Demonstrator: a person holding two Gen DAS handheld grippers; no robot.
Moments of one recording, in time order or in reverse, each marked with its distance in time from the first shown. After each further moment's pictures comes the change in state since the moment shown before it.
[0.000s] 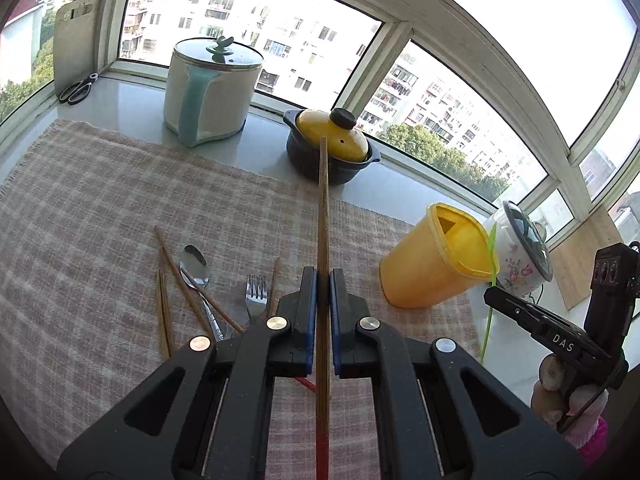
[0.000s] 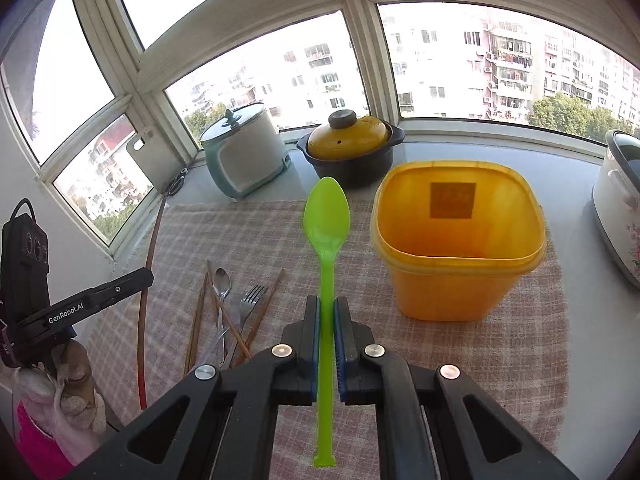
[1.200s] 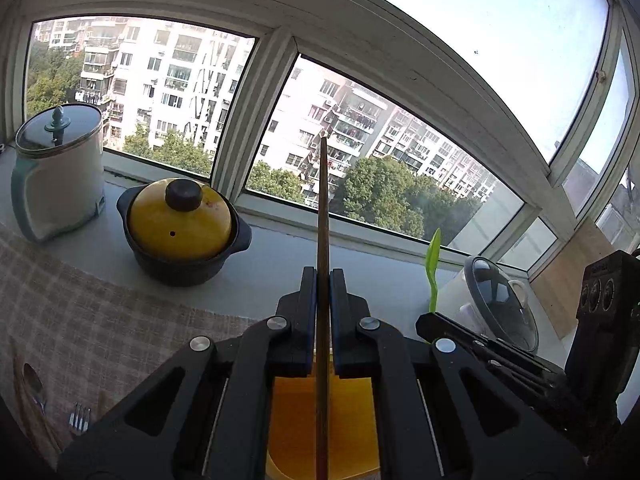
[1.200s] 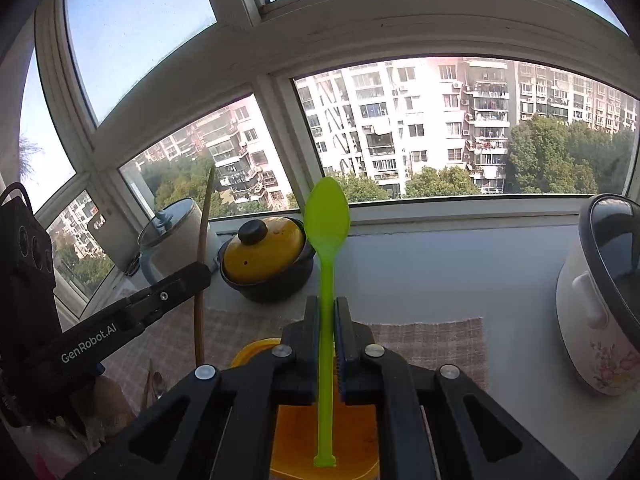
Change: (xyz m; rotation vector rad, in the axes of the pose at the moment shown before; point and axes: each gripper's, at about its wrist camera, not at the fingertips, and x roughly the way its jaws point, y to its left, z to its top) left arm 0.141 -0.174 0.083 0.083 -0.161 -0.092; right arm 0.006 -0.118 0.111 0.039 -0.164 -0.052
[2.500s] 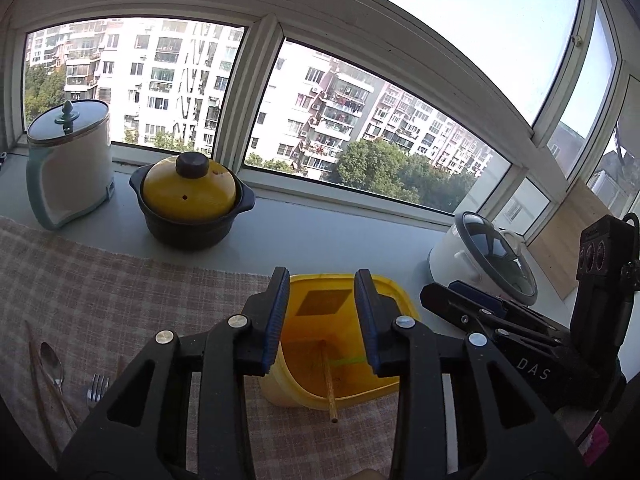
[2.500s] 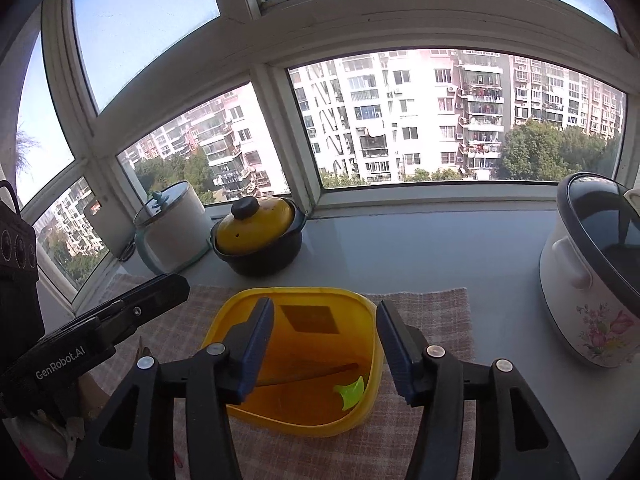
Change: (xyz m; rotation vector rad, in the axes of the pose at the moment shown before) left arm -0.045 0.005 -0.043 0.083 0.062 -0.024; right arm -0.023 -0.002 -0.041 -0.012 -0.011 -0.034
